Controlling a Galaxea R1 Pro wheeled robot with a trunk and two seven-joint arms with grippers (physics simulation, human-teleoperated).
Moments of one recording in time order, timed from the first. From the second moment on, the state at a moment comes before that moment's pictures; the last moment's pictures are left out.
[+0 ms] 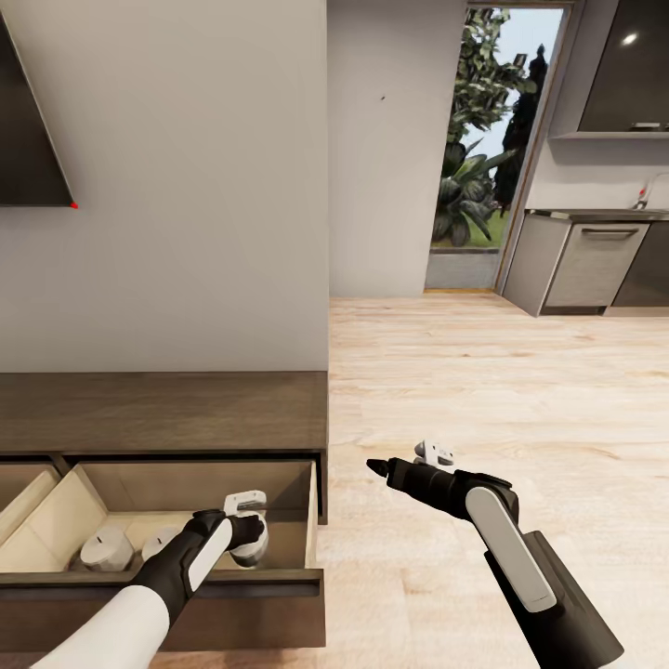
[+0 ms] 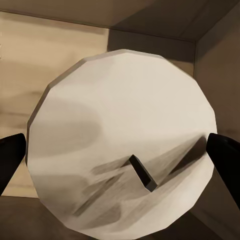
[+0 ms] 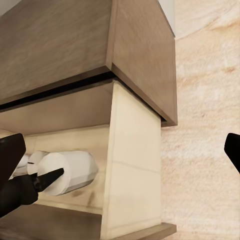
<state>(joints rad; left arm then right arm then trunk) -0.63 0.02 -0.25 -0.61 0.47 0.54 0.20 -0.43 -0.09 0.27 -1.55 -1.01 0.83 -0.42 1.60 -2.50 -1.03</state>
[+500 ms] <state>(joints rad) -0.63 0.02 -0.24 -0.62 0.48 0.54 0.19 -0.43 -0.09 0.27 -1.55 -1.01 0.83 -0.42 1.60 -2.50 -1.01</state>
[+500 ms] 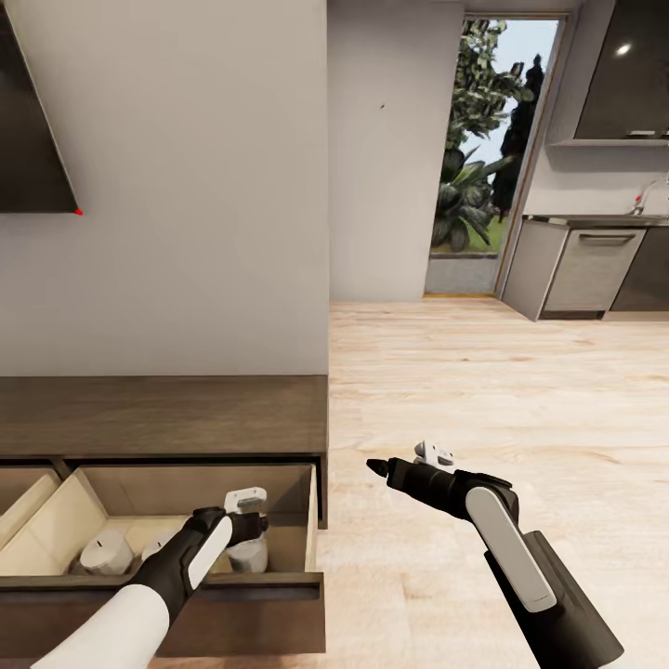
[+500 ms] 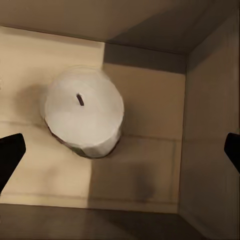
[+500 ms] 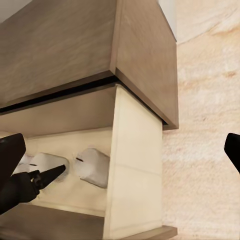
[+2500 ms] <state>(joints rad) -0.62 0.07 -0.02 -0.85 0.52 0.87 0.18 -0.43 -0.09 0.27 -1.55 -1.01 0.82 -0.42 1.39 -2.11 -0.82</state>
